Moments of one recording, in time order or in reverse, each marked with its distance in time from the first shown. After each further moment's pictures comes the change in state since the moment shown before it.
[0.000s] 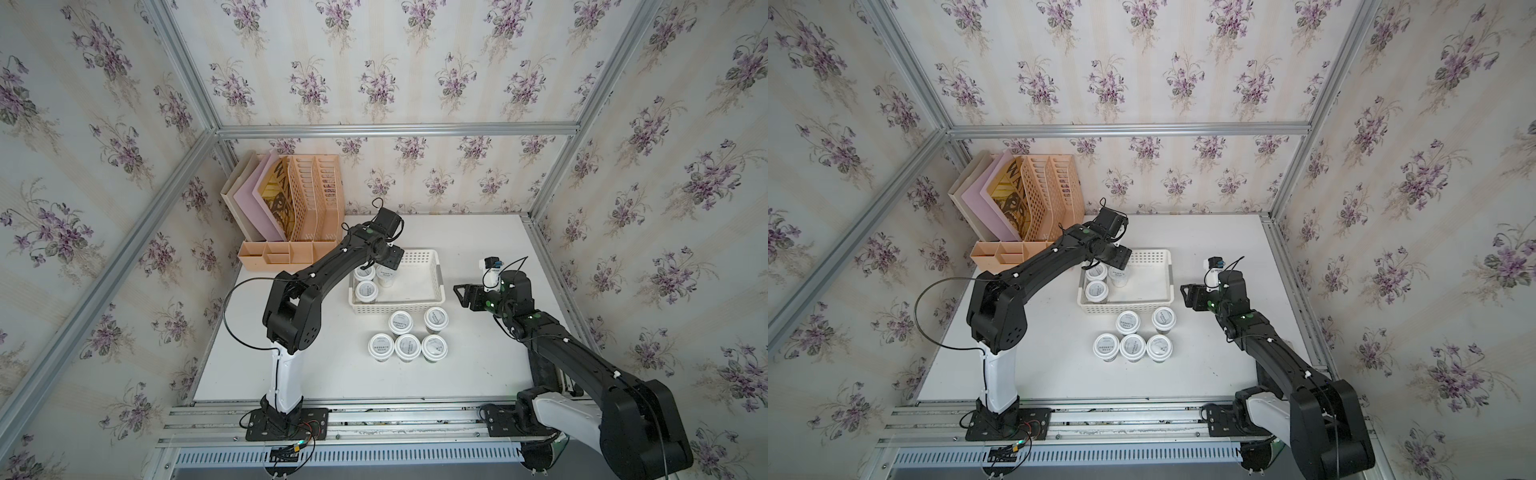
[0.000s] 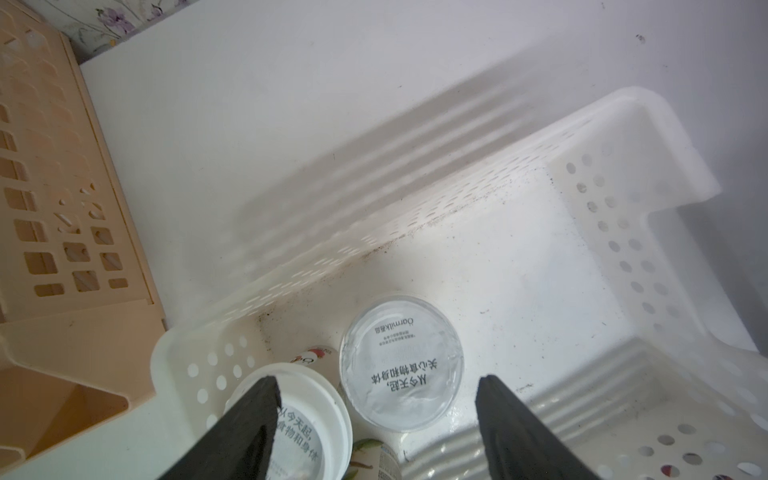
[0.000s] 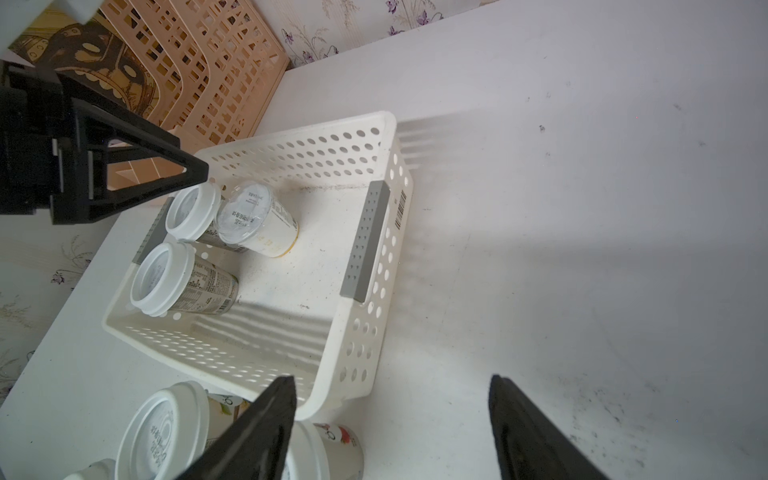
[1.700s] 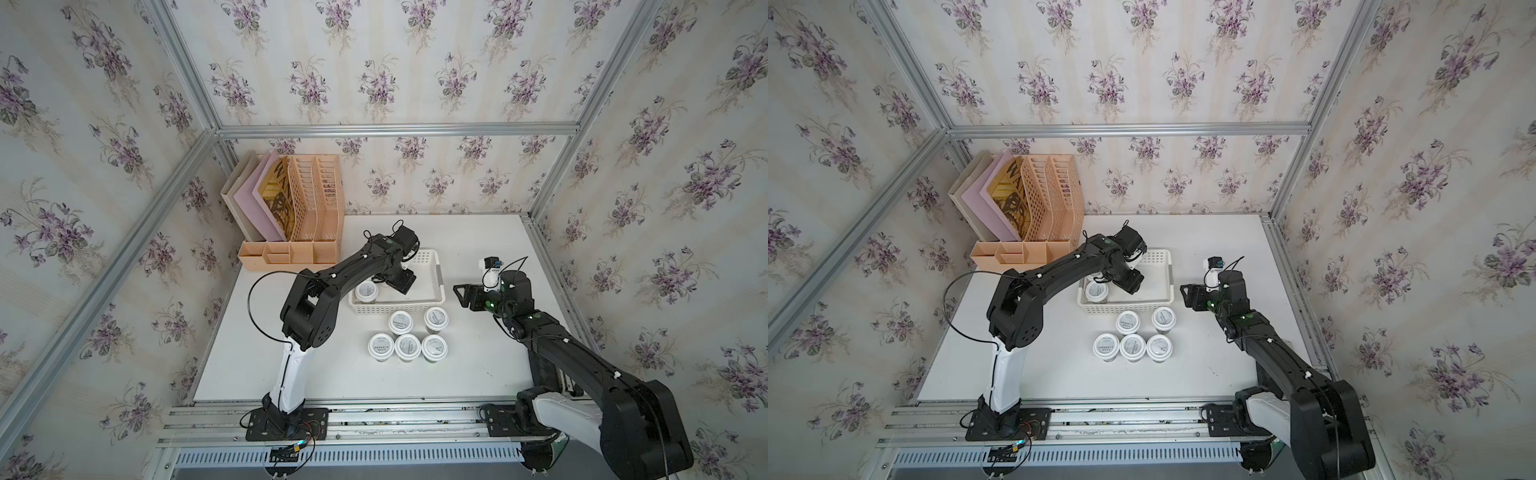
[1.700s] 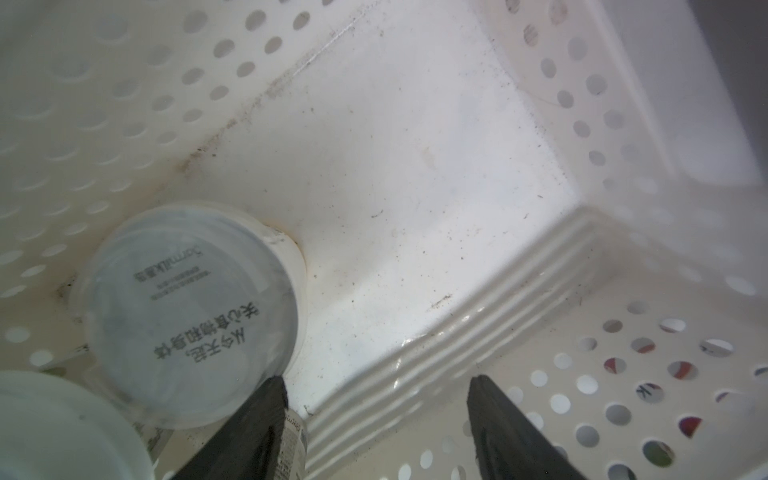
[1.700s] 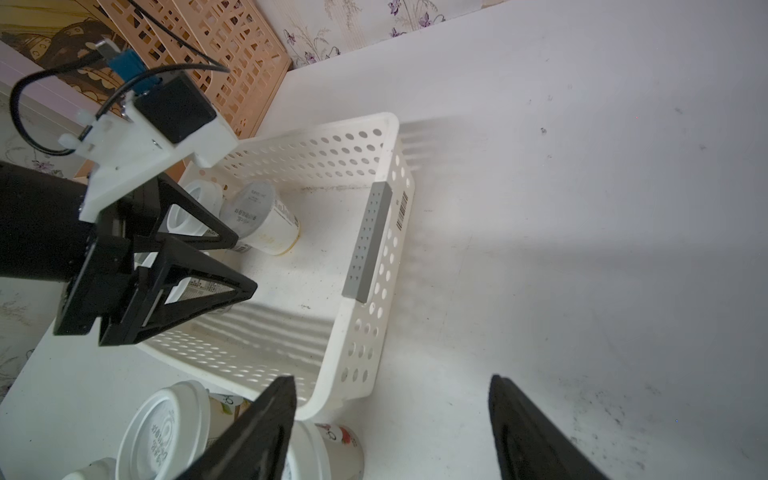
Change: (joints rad) left arm -0.093 0.120 0.019 -0.147 0.131 0.037; right arm 0.004 -0.003 0.000 0.000 0.001 -0.004
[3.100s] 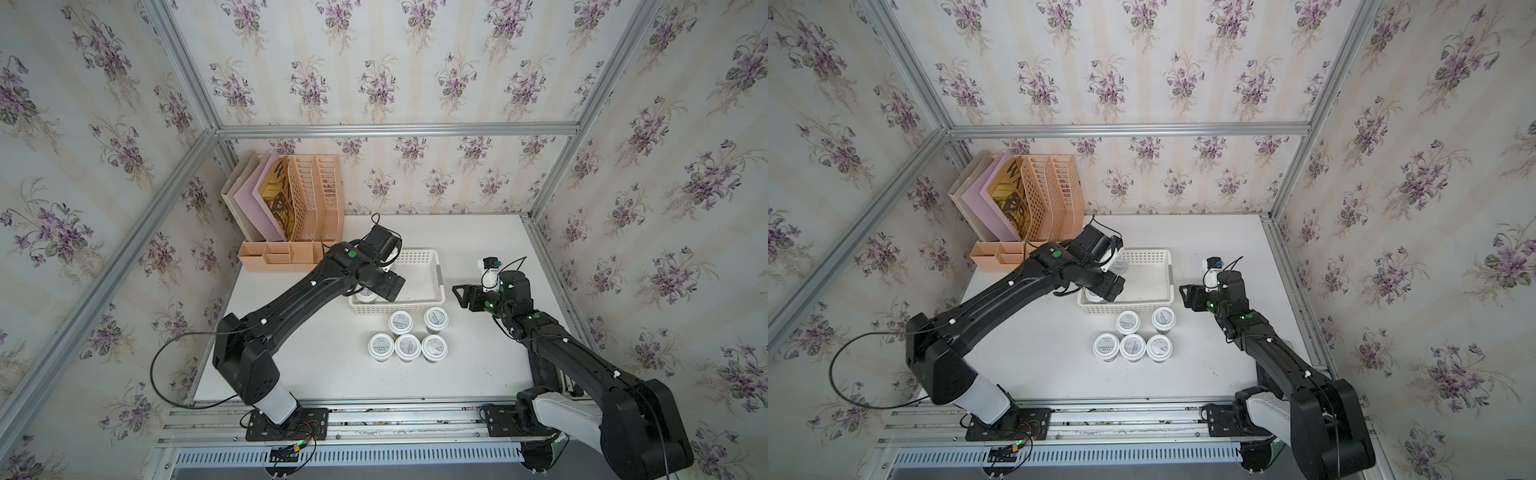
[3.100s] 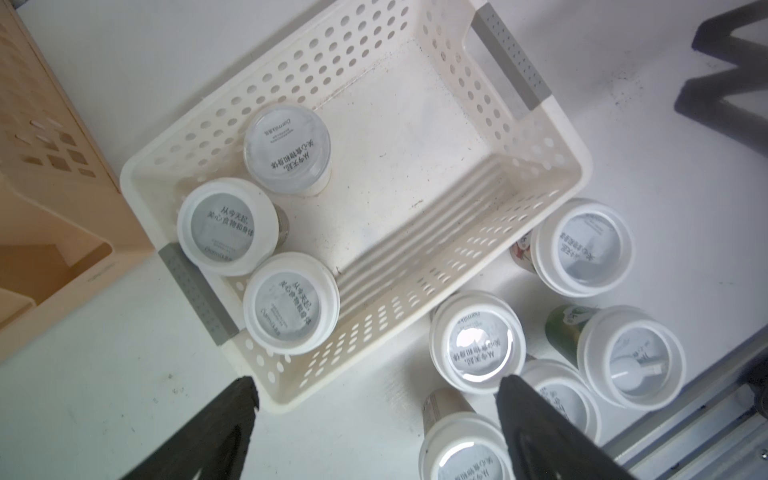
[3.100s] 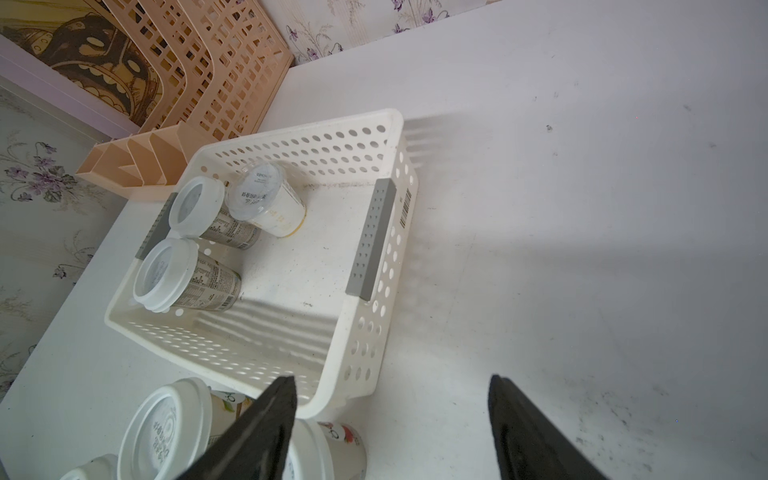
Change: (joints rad) left arm -0.040 -0.569 -0.314 -0.034 -0.072 -0.064; right arm 0.010 0.004 0.000 0.002 0.001 0.000
